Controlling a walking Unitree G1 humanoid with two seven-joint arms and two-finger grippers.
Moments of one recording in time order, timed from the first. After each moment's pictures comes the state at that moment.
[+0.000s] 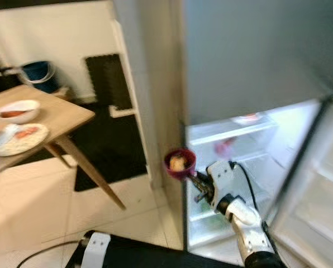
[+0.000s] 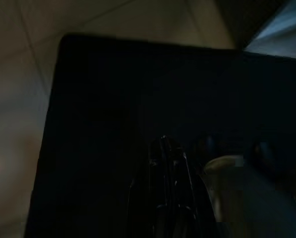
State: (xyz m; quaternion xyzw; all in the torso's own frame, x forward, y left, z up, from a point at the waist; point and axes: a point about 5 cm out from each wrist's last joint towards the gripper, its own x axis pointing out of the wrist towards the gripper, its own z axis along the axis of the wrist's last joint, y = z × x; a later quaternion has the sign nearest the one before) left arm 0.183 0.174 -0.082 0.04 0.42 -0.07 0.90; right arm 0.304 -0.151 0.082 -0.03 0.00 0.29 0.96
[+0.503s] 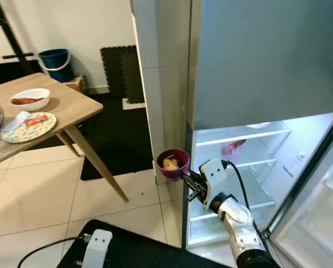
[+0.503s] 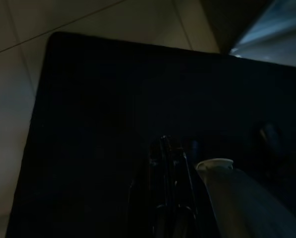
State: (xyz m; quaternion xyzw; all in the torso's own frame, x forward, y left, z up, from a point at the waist) left arm 0.189 0.172 -0.079 0.04 0.42 -0.08 0.90; right arm 0.298 -0.144 0.079 -0.01 0.01 0.33 0.94
